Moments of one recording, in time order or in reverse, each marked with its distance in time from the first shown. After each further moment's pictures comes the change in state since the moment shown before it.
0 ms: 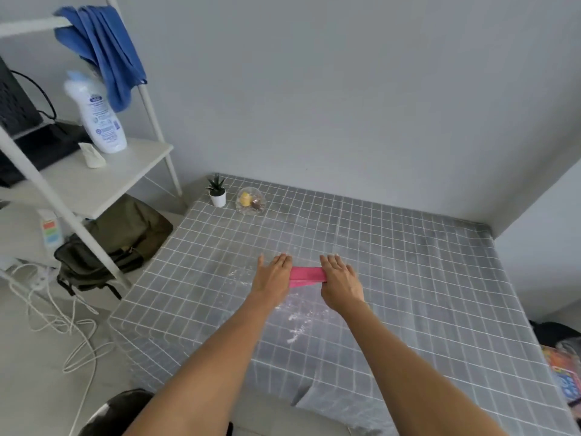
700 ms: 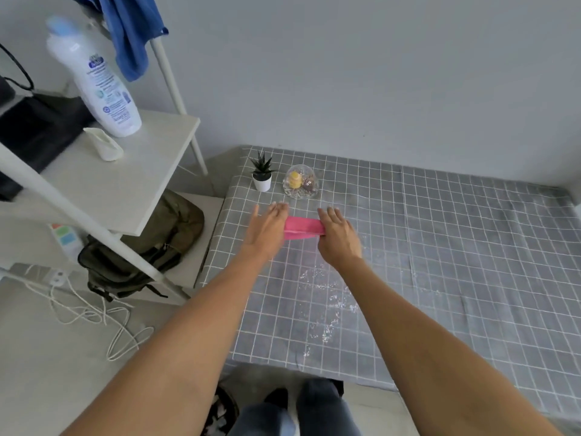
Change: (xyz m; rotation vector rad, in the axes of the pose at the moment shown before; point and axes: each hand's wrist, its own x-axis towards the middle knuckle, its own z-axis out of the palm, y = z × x) left_hand 0.084 -0.228 -0.024 -0.087 0.105 0.081; right_hand 0.154 -0.174 0.043 0.120 0.078 0.104
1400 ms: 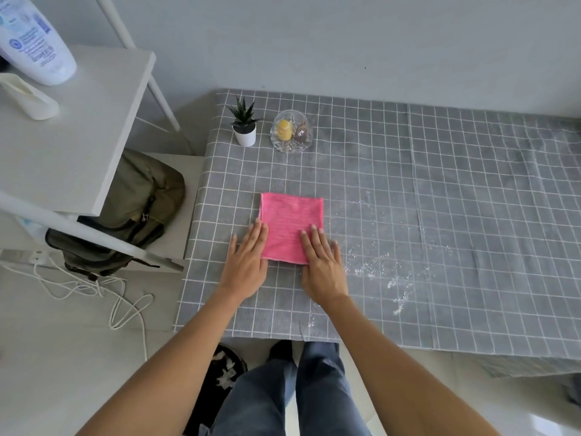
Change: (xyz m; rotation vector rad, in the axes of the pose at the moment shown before) left_hand -0.096 -0.039 0.114 -0.151 -0.226 -0.006; right_hand -0.096 0.006 0.114 0.043 -0.111 0.011
